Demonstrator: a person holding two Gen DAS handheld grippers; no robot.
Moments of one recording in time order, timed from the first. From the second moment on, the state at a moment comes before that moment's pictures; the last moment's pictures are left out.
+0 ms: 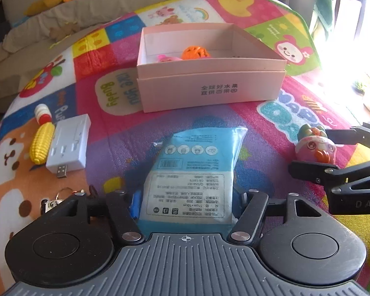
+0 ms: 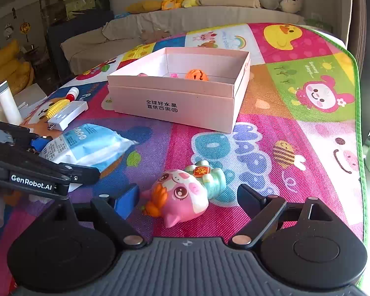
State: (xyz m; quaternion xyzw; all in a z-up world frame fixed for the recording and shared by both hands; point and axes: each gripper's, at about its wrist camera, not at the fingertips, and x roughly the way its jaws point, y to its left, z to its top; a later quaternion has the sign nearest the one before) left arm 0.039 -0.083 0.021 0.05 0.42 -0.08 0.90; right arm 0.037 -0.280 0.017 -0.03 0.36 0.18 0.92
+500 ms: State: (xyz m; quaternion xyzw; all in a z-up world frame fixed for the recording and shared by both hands) left arm -0.042 -0.066 0.050 0.06 0.39 -0.12 0.91; right arm -0.014 -0.261 0.081 -0.09 0.33 0.26 0.90
